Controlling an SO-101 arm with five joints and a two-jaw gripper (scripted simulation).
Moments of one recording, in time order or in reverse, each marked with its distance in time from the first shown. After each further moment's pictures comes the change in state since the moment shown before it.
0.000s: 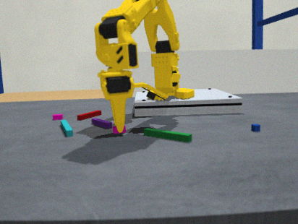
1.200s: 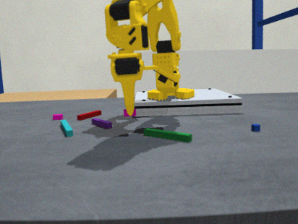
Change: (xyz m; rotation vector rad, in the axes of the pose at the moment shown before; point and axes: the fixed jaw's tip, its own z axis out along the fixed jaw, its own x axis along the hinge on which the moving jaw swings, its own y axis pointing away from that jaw) arm -0.020 -0.002 -0.027 -0.014 -0.005 0.150
